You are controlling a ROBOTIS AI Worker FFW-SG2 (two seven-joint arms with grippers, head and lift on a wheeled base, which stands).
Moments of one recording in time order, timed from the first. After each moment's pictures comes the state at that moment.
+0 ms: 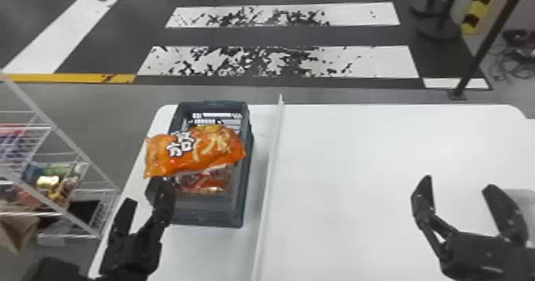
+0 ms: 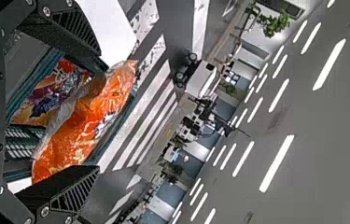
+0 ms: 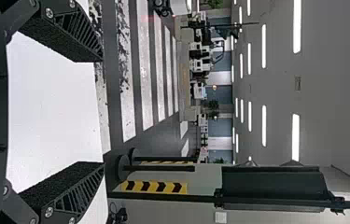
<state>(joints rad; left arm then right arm) 0.77 0.04 0.10 -1.98 0.67 -0.27 -0.07 0.69 -0.16 0.15 -1.98 -0.07 -0.25 -0.32</state>
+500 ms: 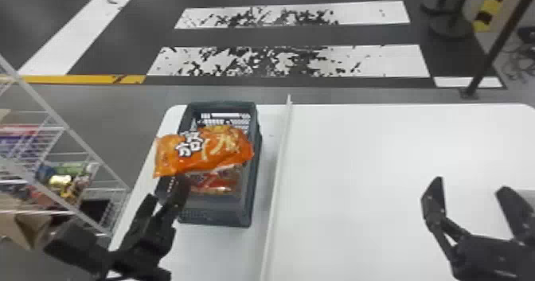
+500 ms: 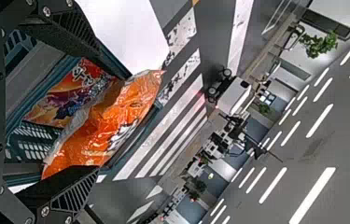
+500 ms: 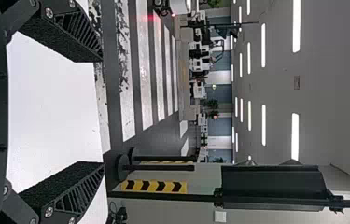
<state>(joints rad) 0.72 0.02 0.16 -2.08 0.75 0.03 0.02 0.70 -0.15 0.15 -1.98 -0.07 -0.25 -0.32</state>
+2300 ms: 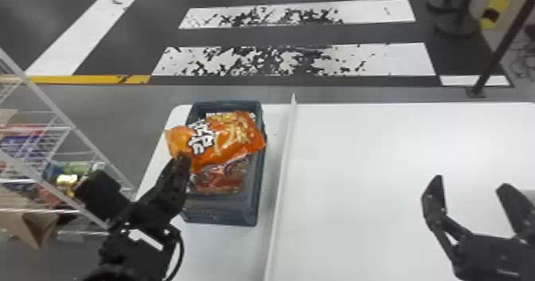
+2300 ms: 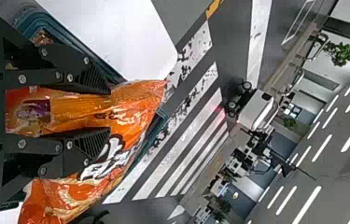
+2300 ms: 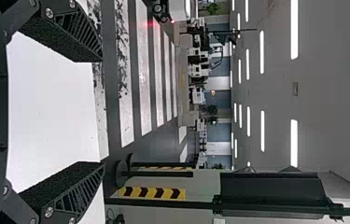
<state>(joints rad) 0.50 0.00 0.23 -2.05 0.68 0.33 0.14 0.69 -0.17 0.17 -1.98 -0.06 -0.25 -0.32</state>
